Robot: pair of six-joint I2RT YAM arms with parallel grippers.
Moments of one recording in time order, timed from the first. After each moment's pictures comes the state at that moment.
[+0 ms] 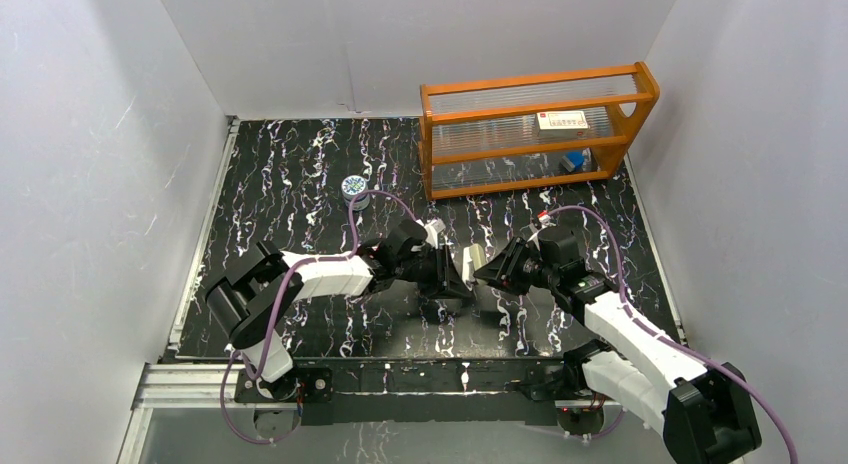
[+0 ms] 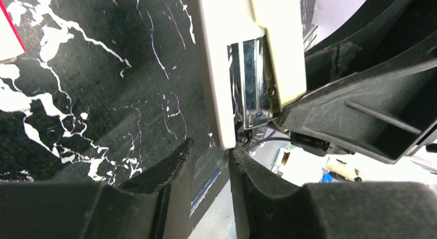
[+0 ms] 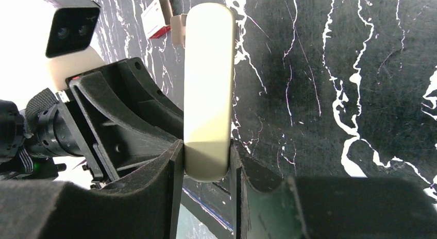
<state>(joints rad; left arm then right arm) -0.89 1.67 0.78 0.22 0.46 -1.06 0.45 0.90 0.42 -0.19 -0.39 0.97</state>
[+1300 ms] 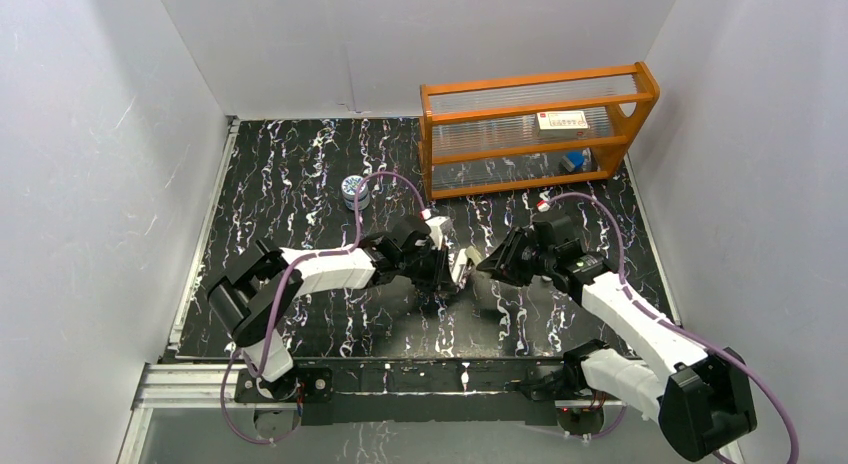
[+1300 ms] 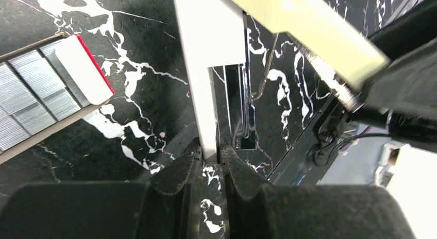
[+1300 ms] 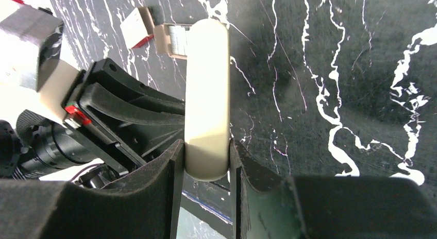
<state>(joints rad) -0.88 1.69 0.86 0.06 0.36 -0.66 0.45 1.00 0.57 -0.37 -0.33 0.95</state>
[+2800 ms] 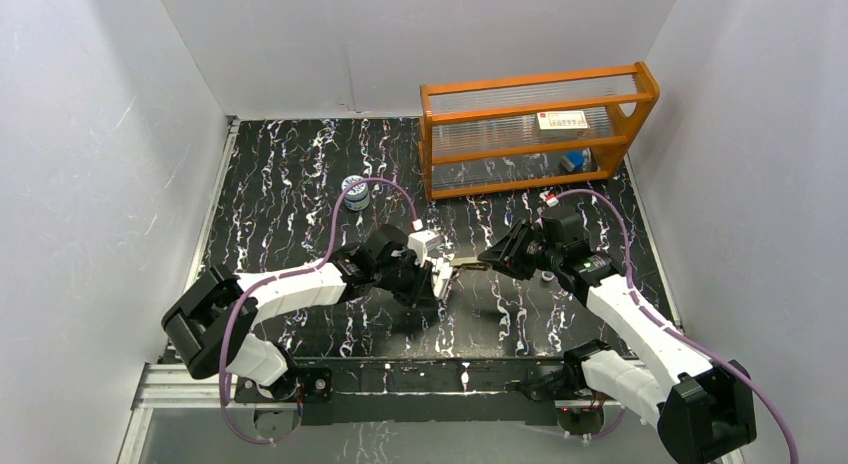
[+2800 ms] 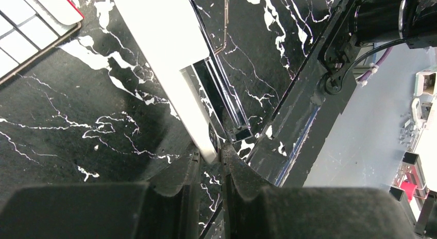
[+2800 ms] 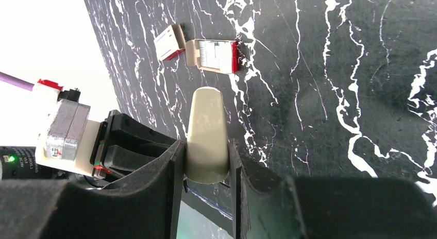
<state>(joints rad) -0.87 1.44 0.71 -0.04 0.46 -0.39 0.42 0.95 0.61 -0.37 -0.34 0.99</state>
